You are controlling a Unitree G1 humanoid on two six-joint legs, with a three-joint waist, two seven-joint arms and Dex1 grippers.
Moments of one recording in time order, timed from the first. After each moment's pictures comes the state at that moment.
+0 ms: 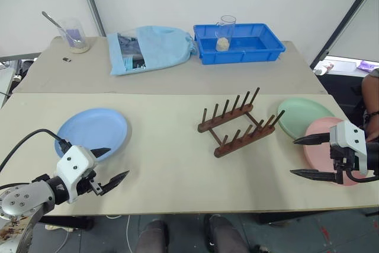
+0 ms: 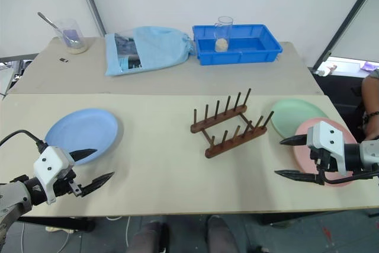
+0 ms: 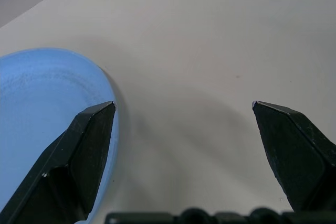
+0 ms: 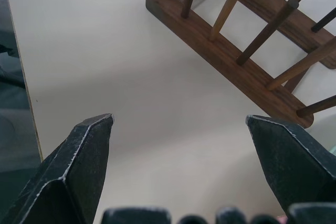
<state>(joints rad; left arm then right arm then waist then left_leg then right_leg) 0.36 0.79 0.41 -0.56 -0.38 0.40 -0.82 -0.02 -1.11 -0.29 -0.07 0.40 0.16 1.37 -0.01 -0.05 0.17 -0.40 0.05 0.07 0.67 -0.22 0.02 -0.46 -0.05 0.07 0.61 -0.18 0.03</state>
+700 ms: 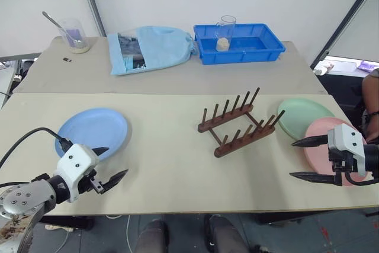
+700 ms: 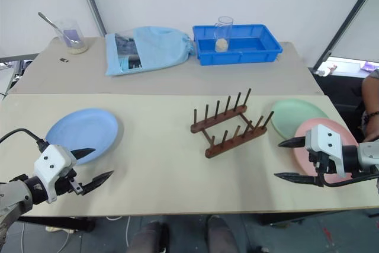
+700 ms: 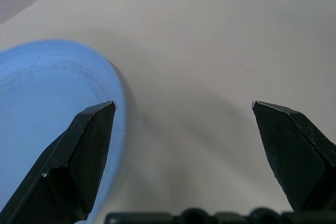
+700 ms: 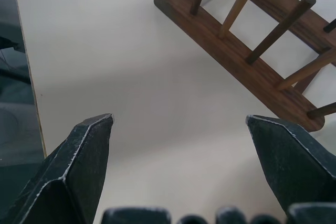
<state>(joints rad) 0.35 0.79 0.41 -0.60 -0.36 0.49 -0.78 -0.02 -1.10 -0.26 -0.04 0.39 0.11 1.38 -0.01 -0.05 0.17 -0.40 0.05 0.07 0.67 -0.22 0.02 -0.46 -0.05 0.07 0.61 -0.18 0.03</state>
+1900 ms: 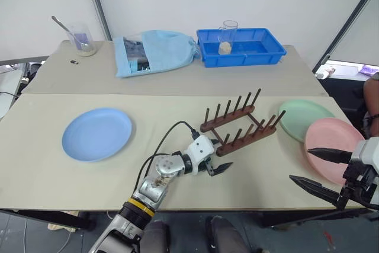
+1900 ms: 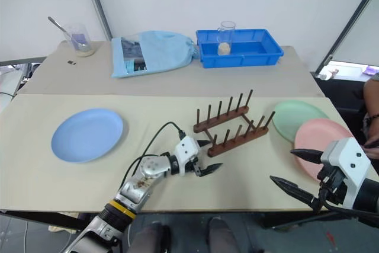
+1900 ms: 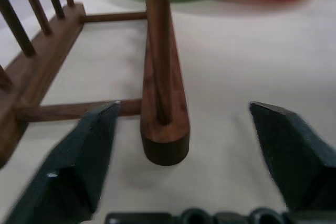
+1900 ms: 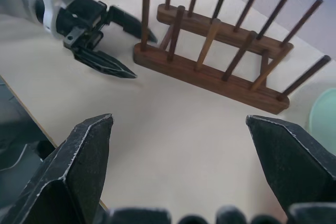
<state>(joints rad) -0.36 0.11 -0.41 0.21 -0.04 0.07 -0.65 0.45 -0.87 -0.80 -0.75 0.66 0.67 0.96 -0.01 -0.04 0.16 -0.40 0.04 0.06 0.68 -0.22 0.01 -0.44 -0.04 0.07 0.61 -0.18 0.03</state>
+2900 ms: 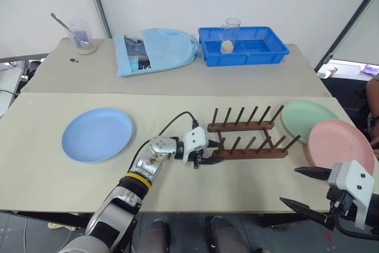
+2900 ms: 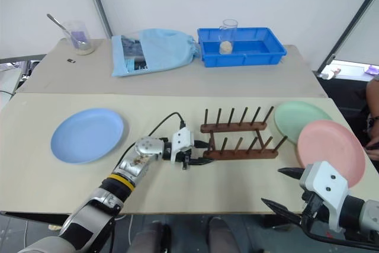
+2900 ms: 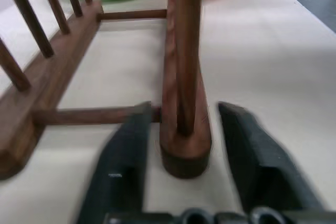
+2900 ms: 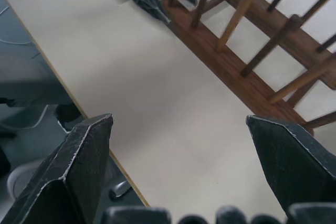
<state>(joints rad) -0.62 0.20 -0.36 0.55 -0.11 -0.15 -1.08 0.59 -0.83 -0.67 -0.80 0.49 0.52 1.00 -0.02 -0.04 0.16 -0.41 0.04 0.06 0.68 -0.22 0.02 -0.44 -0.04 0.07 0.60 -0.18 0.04</state>
